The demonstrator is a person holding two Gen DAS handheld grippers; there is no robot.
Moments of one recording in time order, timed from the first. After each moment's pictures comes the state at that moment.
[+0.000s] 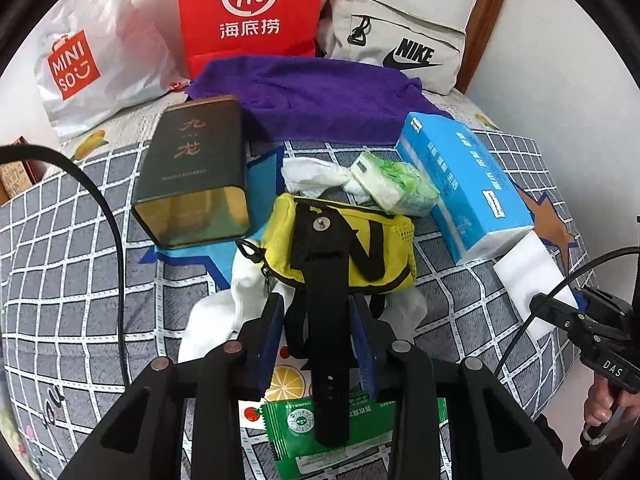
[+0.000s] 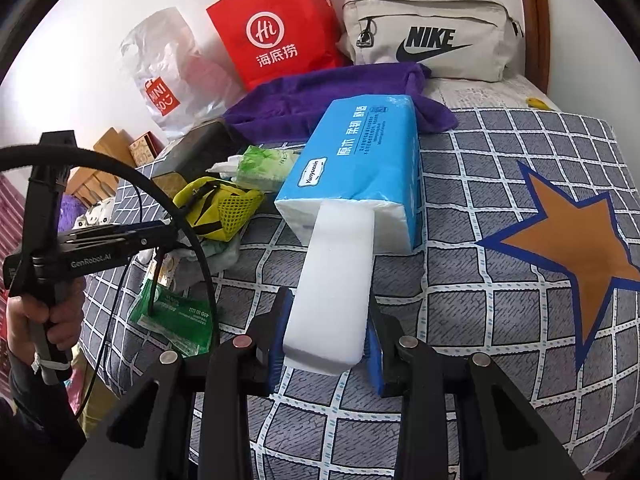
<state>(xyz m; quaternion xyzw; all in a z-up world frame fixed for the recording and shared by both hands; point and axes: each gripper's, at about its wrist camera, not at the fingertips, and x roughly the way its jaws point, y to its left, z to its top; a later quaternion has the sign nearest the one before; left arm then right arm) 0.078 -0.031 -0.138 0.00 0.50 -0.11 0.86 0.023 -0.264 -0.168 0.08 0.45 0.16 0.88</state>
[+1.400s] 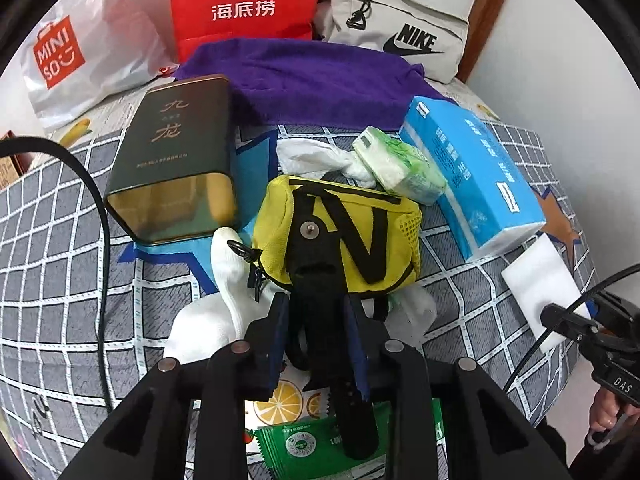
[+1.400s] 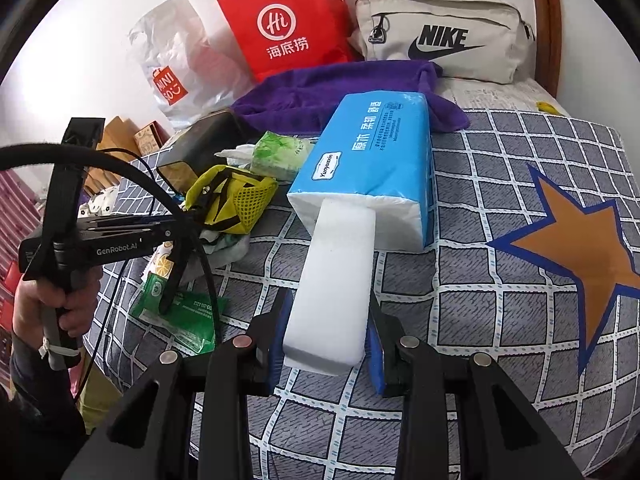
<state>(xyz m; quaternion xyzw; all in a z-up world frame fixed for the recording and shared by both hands) 0.090 -0.033 -0.160 -0.01 0.52 -0.13 0.85 0.022 -0.257 -0.167 0.07 0.45 0.17 0.87</state>
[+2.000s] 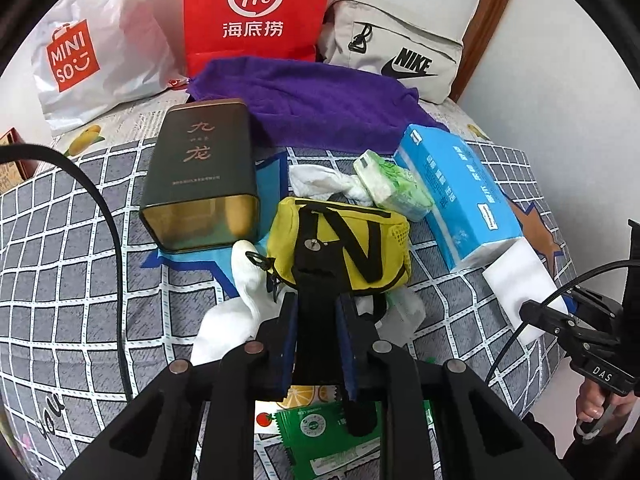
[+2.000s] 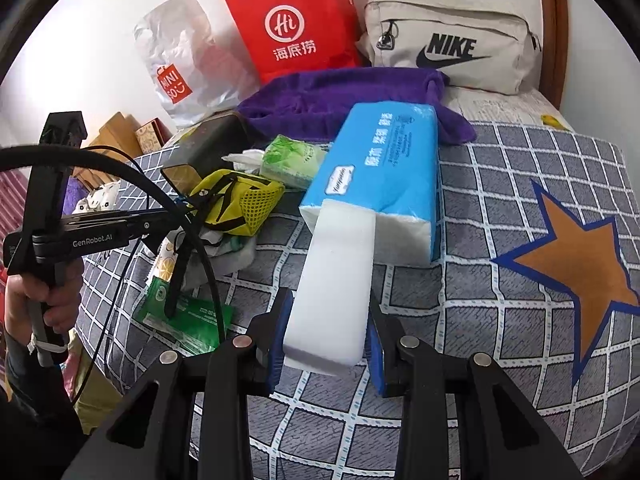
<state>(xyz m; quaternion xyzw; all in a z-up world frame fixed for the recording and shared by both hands) 0.082 -0.012 -0.134 -0.03 0.50 -0.14 0.85 0.026 -0.249 -0.160 0.05 0.45 0.18 0.88</state>
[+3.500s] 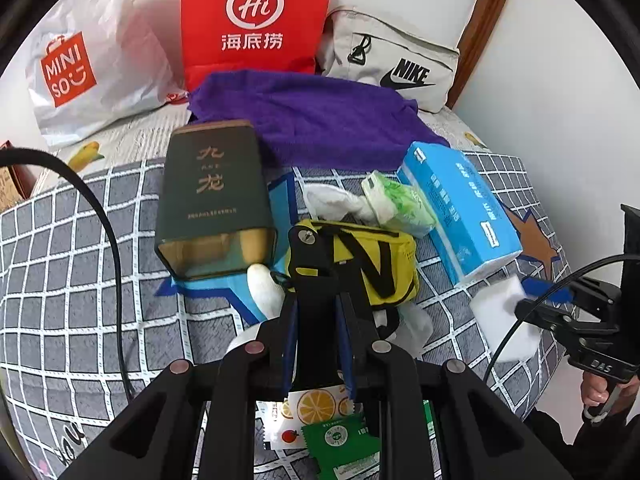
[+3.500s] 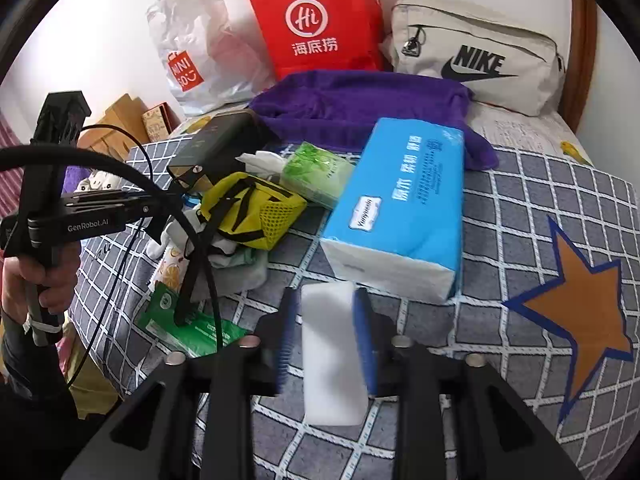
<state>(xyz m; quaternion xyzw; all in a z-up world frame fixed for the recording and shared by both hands) 0.097 -0.002 -0.126 -0.03 0.49 -0.15 0.86 0.046 -0.229 -0.147 0.02 0.45 0.19 0.87</state>
